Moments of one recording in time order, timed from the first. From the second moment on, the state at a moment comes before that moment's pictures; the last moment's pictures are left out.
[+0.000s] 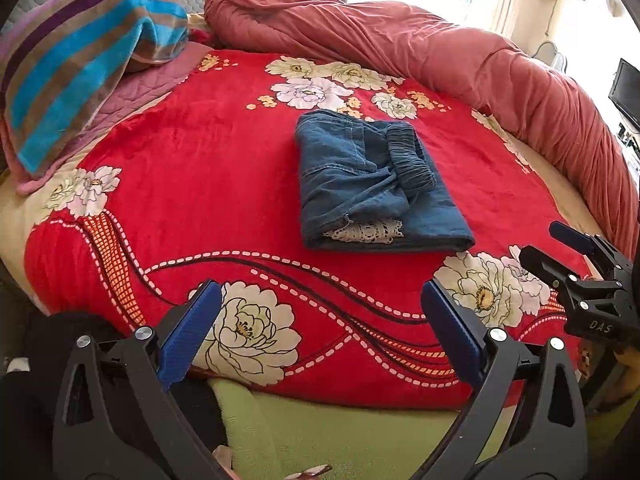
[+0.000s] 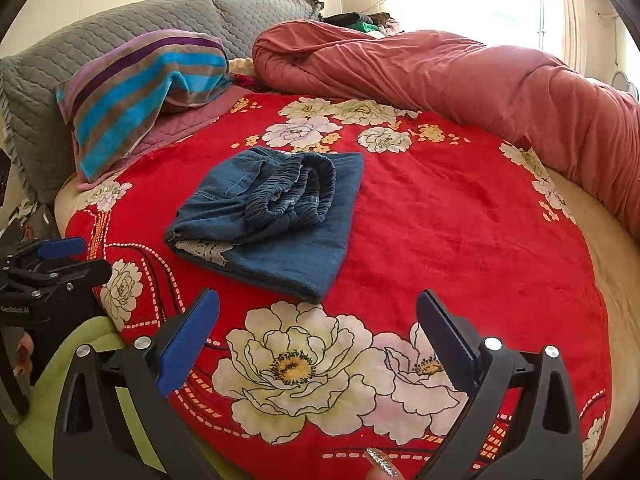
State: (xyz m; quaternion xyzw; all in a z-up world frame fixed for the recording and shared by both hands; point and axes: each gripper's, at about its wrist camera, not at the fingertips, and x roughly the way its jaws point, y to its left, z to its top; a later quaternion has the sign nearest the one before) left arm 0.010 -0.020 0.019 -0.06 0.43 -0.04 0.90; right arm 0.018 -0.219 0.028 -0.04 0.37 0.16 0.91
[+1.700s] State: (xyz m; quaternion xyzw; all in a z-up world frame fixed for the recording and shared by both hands) left arm 0.007 -0.019 0.017 -0.05 0.44 -0.03 0.90; right arm 0.022 -0.223 0.030 -0.04 0.38 0.16 0.91
